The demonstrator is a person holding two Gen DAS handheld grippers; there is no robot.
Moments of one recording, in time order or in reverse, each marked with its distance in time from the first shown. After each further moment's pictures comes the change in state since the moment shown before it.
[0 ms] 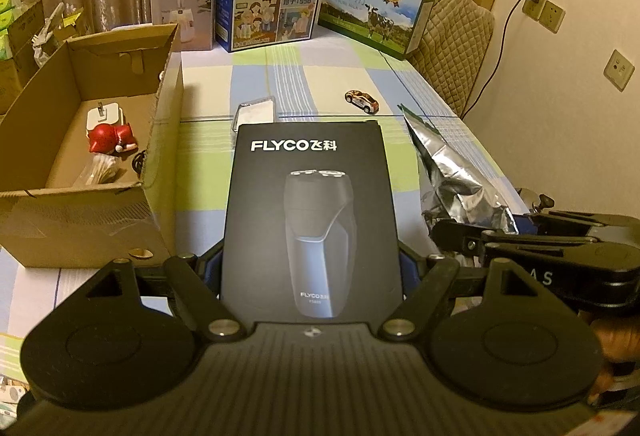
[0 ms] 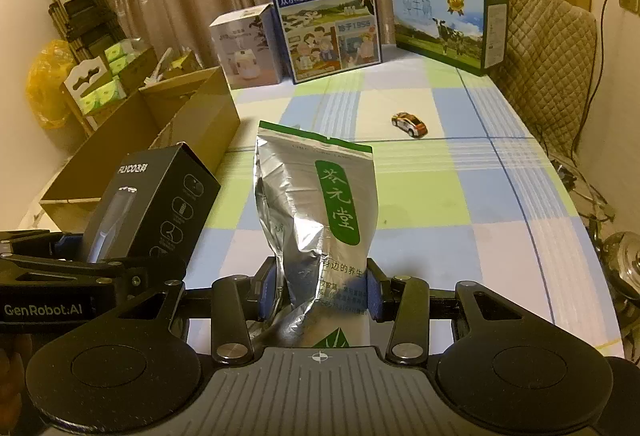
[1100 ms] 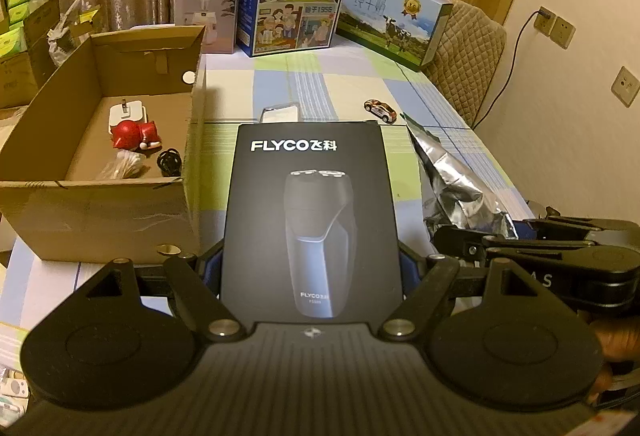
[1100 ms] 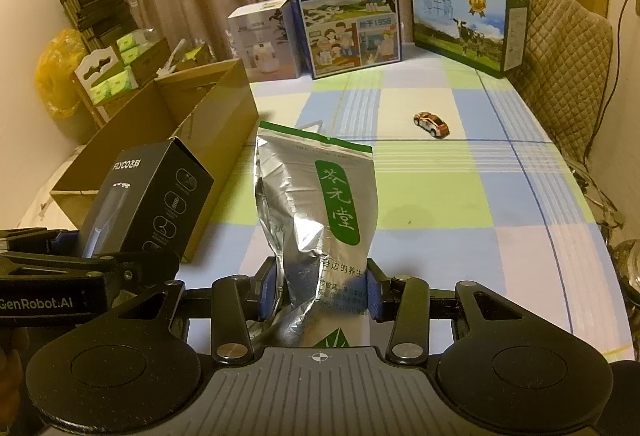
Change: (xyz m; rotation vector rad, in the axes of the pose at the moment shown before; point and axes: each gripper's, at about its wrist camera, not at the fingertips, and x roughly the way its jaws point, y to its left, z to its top) left arm -0.013 0.025 -0.006 -0.041 -0.024 0.017; right arm 0.009 0.020 0.001 -0.033 0.017 0.025
